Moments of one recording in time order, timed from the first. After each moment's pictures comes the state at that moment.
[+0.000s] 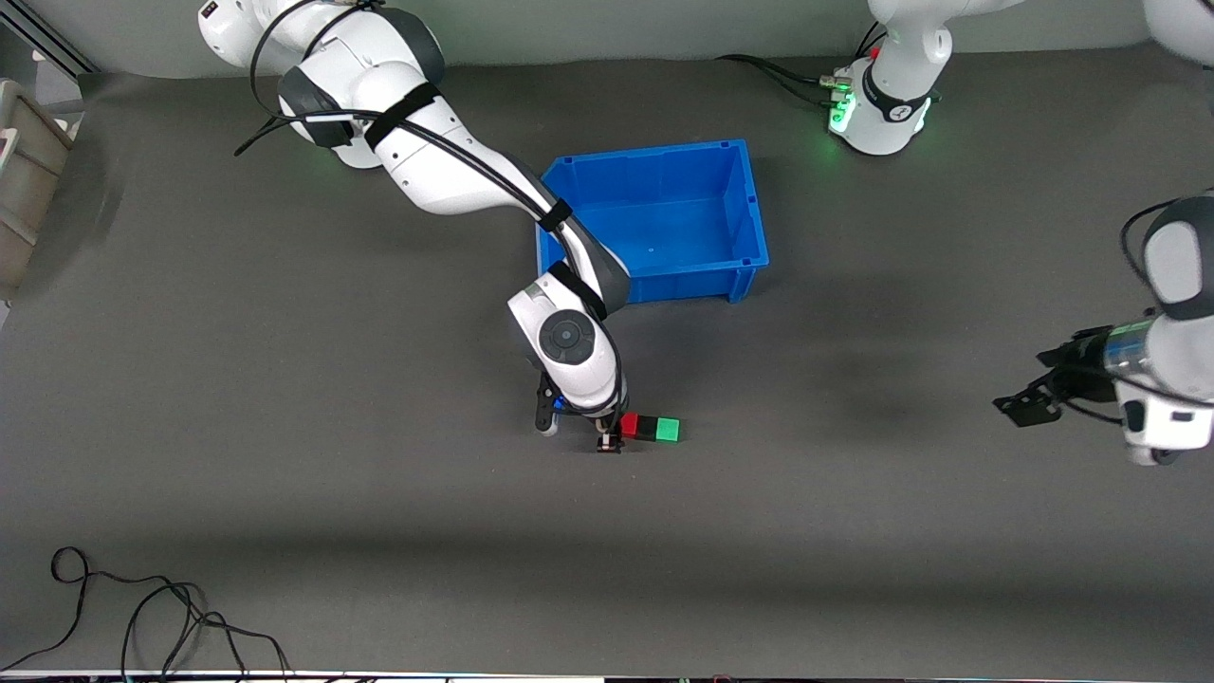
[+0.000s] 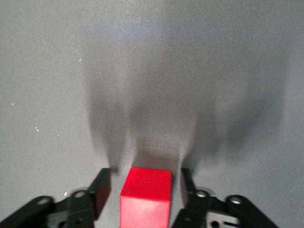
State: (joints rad) left arm 0.16 0.31 -0.12 -1.60 -0.06 1.78 -0.63; right arm 0.71 1.07 -0.06 -1.12 0.11 2.35 2.27
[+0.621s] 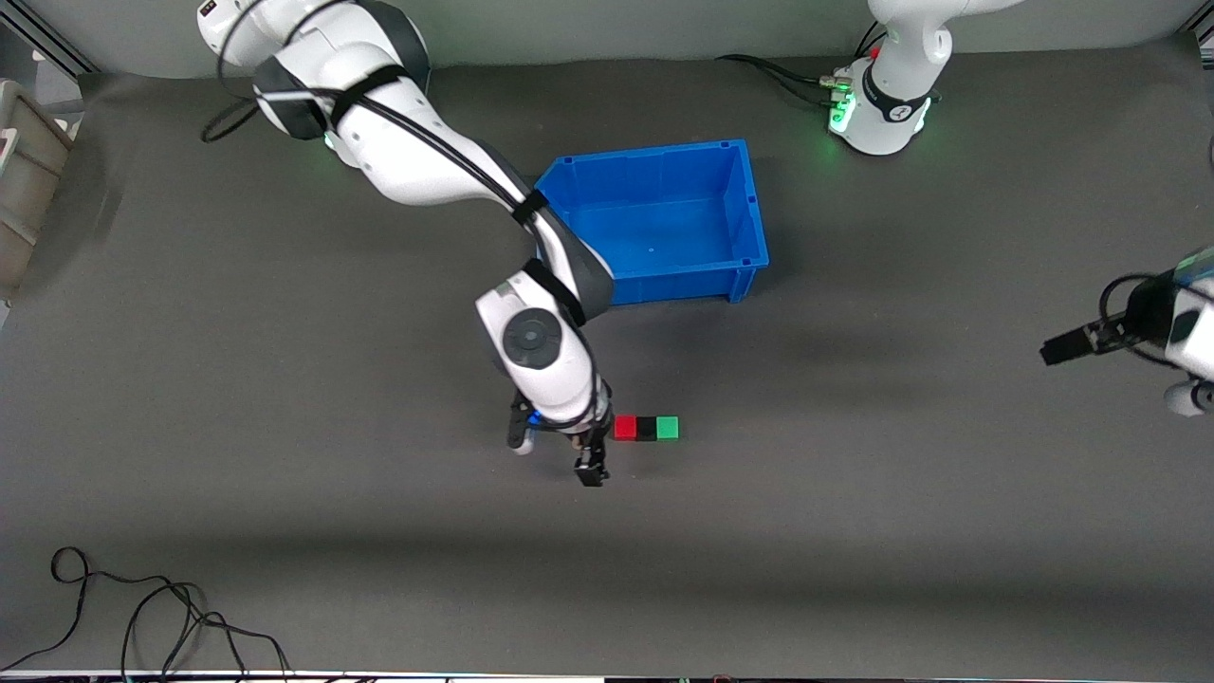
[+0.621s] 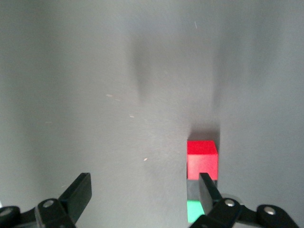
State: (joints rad) left arm 0.16 0.16 -0.13 -1.56 0.03 1.67 -0.15; right arm 0.64 0.94 -0.07 -1.03 0.11 2.19 2.20
